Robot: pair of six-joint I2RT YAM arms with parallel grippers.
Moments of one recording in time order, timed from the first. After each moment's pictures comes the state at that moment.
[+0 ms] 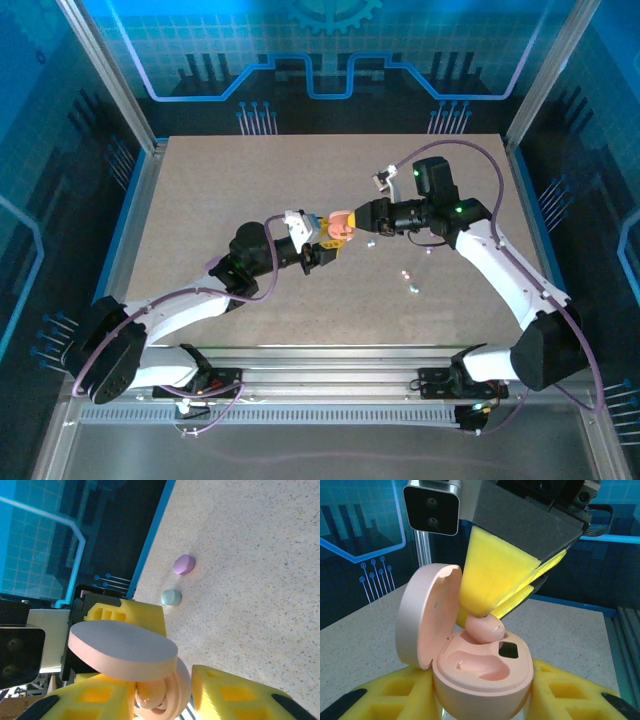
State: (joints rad) left arm -0.65 1.28 0.61 0.65 0.45 0.02; right arm 0.36 1.35 1.18 -0.56 -0.87 0.51
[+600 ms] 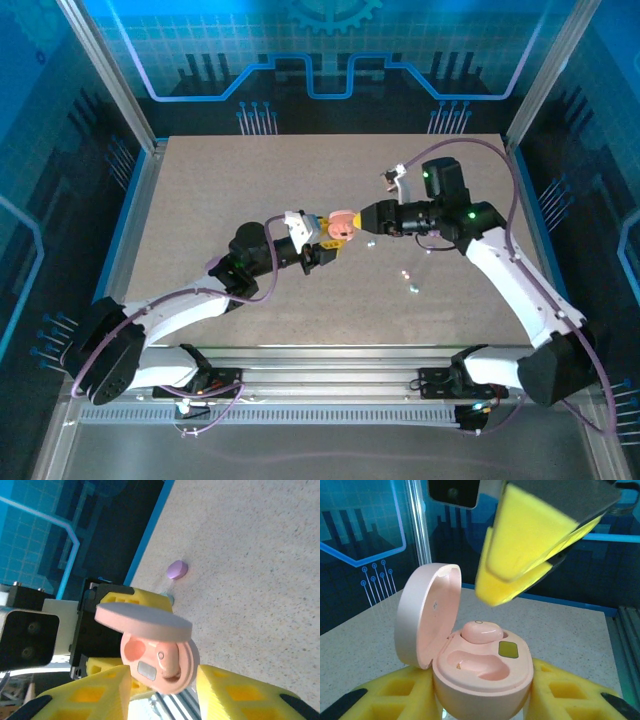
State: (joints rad) left arm -0.65 1.27 0.61 0.64 0.44 0.04; right arm 0.36 1.24 1.20 -0.64 -0.79 0.46
